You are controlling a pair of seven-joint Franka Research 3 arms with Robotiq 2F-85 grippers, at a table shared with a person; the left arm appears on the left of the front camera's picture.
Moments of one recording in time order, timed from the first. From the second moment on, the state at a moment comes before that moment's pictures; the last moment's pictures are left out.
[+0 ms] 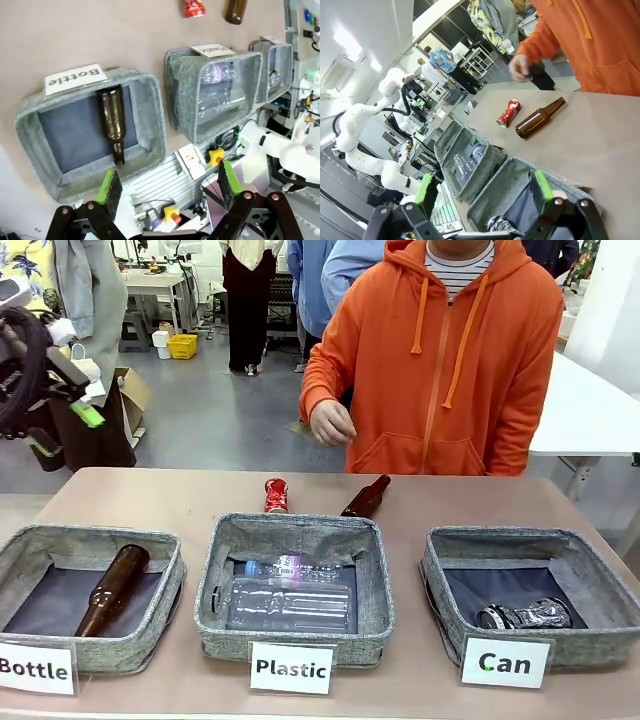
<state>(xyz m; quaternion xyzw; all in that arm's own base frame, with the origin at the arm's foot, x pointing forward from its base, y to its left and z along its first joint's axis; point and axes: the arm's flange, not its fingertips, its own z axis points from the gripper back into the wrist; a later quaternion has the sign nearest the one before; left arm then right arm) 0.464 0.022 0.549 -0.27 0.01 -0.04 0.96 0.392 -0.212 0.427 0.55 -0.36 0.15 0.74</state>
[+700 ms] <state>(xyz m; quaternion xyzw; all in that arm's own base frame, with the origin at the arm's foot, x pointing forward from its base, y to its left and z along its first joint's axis) 0.473 -0.125 0.544 -0.15 -0.06 0.07 0.99 0.392 -0.212 0.427 0.55 -0.36 0.15 0.74</state>
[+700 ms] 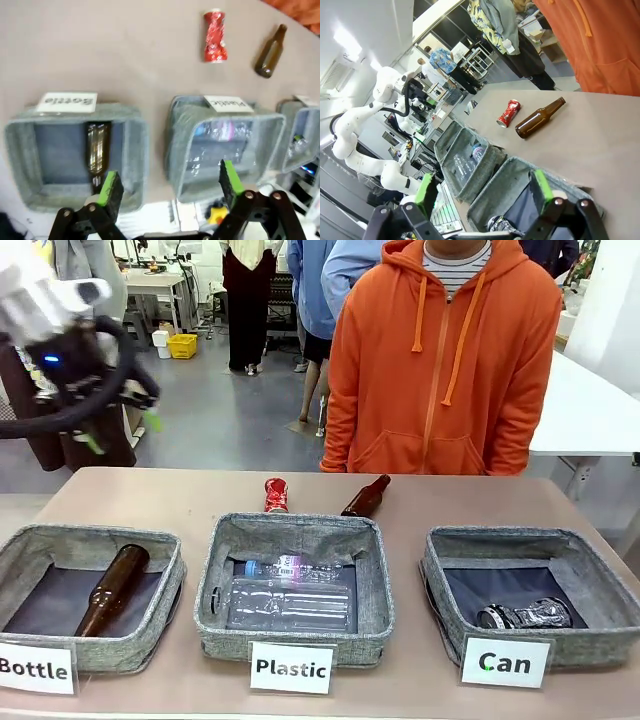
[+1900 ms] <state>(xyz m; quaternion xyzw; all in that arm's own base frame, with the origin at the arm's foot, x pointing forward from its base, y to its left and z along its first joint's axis) 0.520 -0.282 0.463 -0.06 -0.08 0.07 0.99 0.392 -0.212 0.427 0.55 -0.36 0.15 0.74</state>
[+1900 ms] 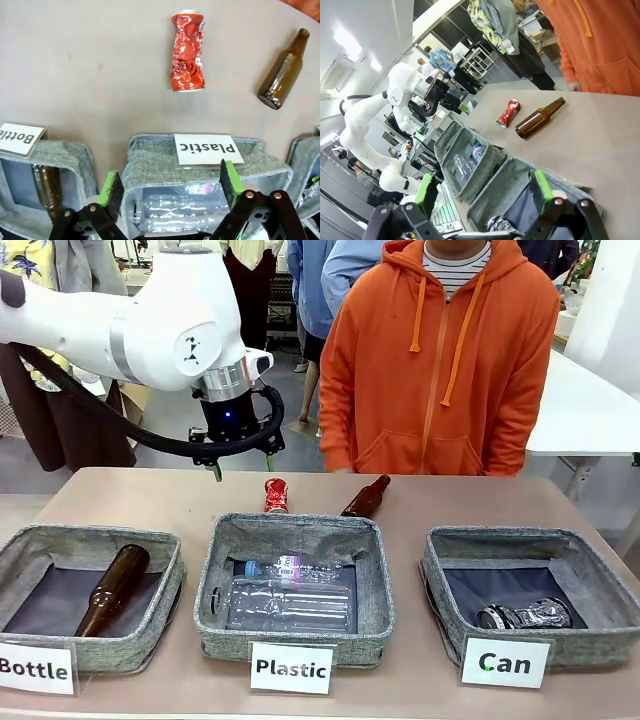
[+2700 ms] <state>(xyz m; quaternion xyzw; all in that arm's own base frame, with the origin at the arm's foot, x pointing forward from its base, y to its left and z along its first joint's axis) 0.541 -0.224 0.499 -0.17 -0.12 0.07 0.97 0.392 -0.212 0.427 0.55 -0.36 0.15 0.74</state>
